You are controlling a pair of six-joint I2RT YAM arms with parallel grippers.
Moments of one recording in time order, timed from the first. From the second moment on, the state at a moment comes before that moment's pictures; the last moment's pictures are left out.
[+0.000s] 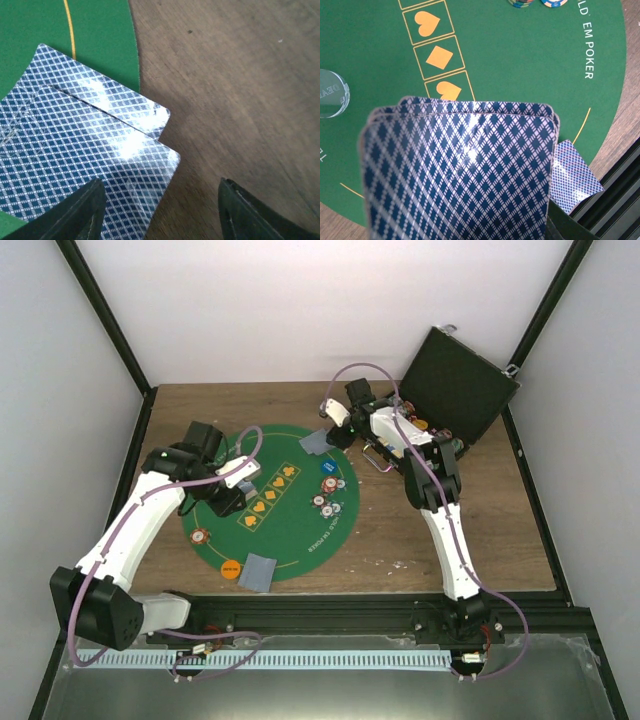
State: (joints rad) left arm -0.29 1.27 1.19 -1.17 0.21 0.52; right arm 0.39 2.50 2.12 -0.61 -0.31 -0.59
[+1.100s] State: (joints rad) left arm -0.29 1.20 1.25 -1.27 0.39 0.58; right arm 0.72 1.92 1.57 -0.15 -1.15 0.26
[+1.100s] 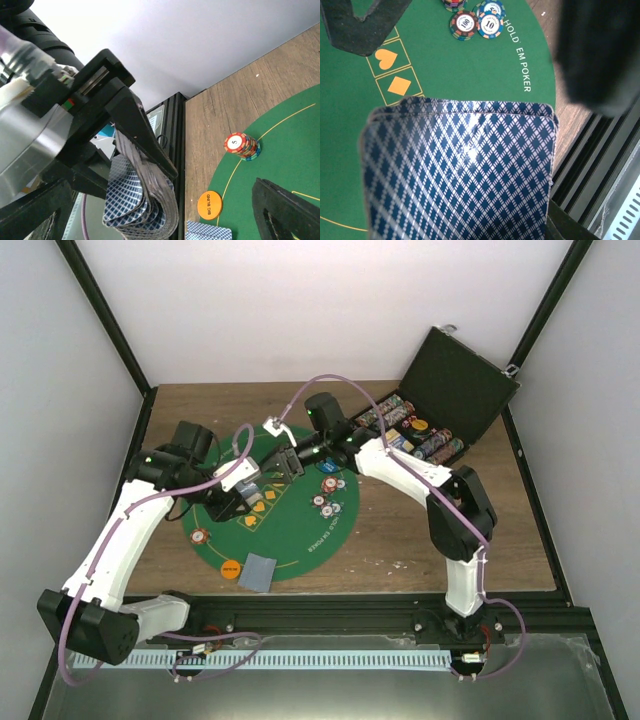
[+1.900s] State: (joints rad) left arm -0.29 1.21 1.26 -1.27 0.39 0.57; right arm 0.74 2.06 1.59 -0.03 -1.19 0.35
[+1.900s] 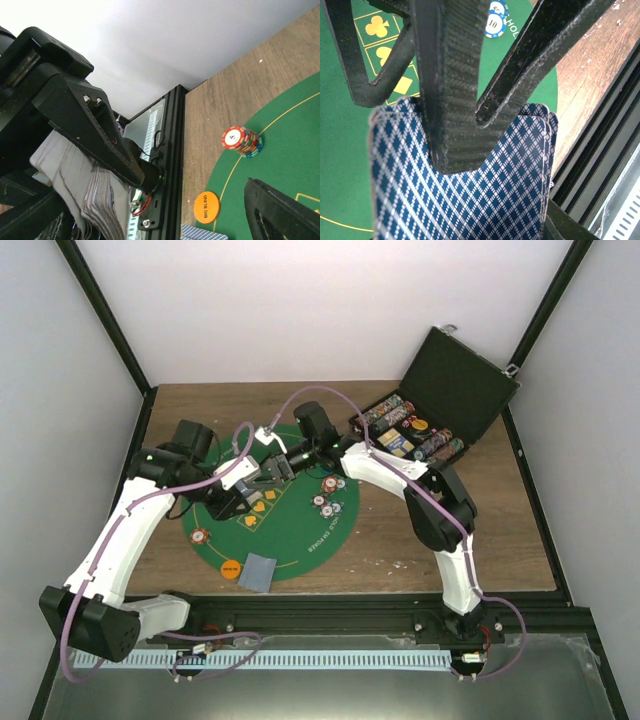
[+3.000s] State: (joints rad) left arm -0.28 1.22 1.26 -1.24 0.38 0.57; right arm 0.75 1.95 1.61 -0.20 -1.12 0.22
